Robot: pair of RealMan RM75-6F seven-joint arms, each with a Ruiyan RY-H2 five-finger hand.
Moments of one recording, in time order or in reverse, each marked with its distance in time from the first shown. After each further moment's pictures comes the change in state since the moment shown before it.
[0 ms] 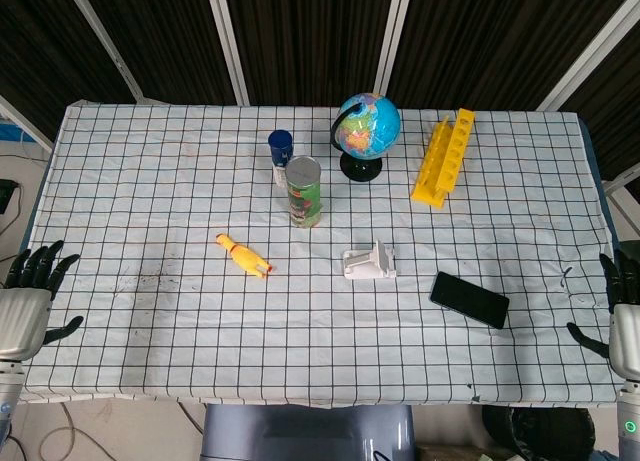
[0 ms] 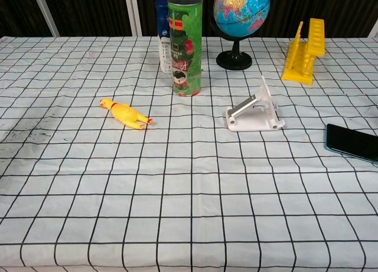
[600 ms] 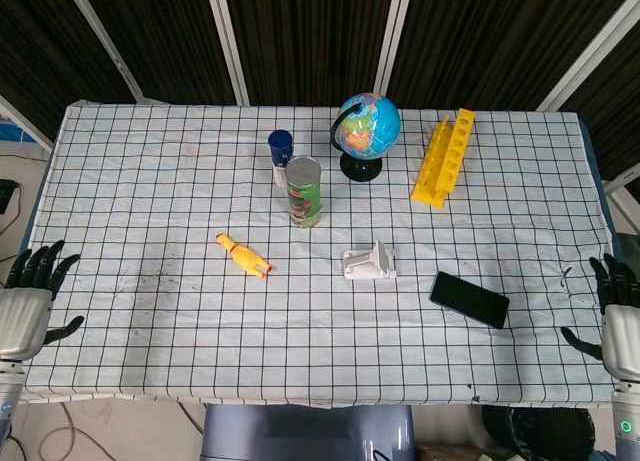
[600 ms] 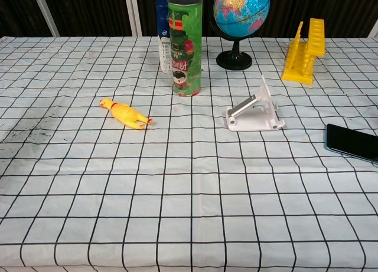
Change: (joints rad) left arm -0.001 0.000 0.000 -0.001 0.001 0.000 0.000; right arm 0.007 0.030 -0.014 -0.060 0.020 -0.056 -0.028
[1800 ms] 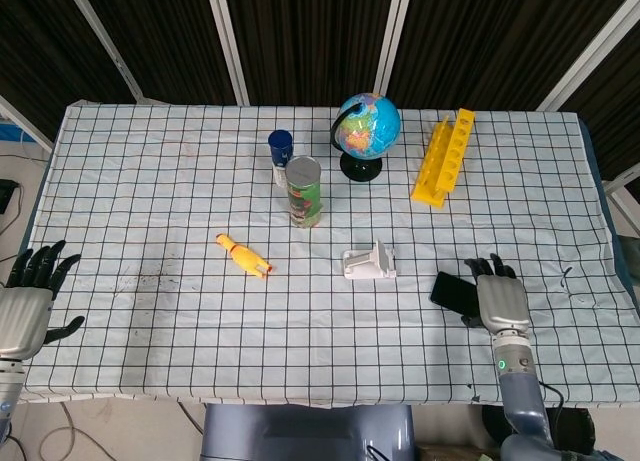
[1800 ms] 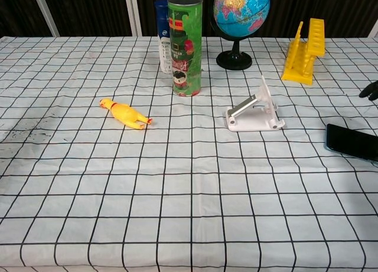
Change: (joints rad) left arm -0.005 0.004 0.002 0.005 0.003 -0.008 -0.016; right arm 0.321 -0.255 0.069 -0.164 0.501 -0.263 -0.577
